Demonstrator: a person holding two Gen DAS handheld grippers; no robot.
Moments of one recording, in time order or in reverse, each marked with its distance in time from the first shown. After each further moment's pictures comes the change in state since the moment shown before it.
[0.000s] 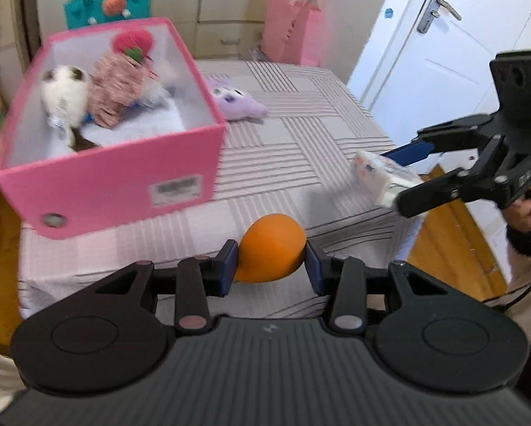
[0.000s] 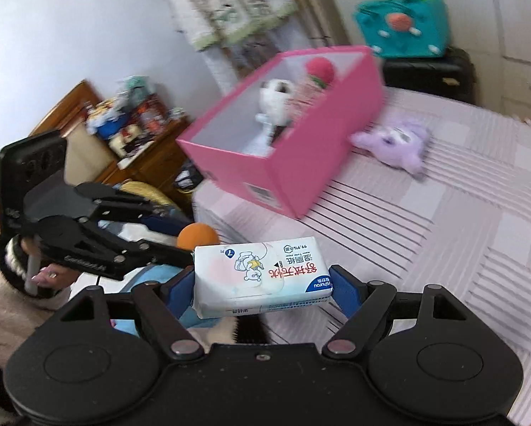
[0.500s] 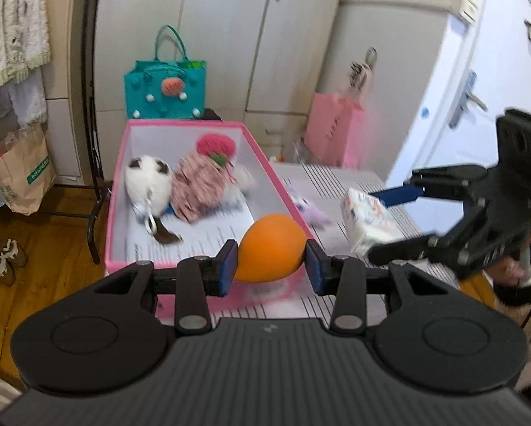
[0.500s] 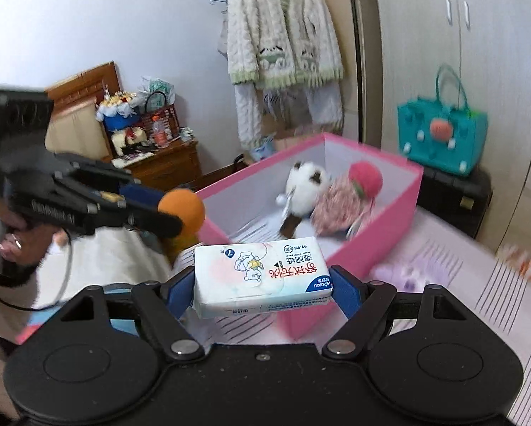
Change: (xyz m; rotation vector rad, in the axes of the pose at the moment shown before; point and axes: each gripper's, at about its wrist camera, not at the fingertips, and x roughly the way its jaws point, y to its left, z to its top) left arm -0.048 0.067 0.033 -0.079 -0.307 0.086; right arm 0.047 0.052 0.071 -0.351 -0.153 -0.140
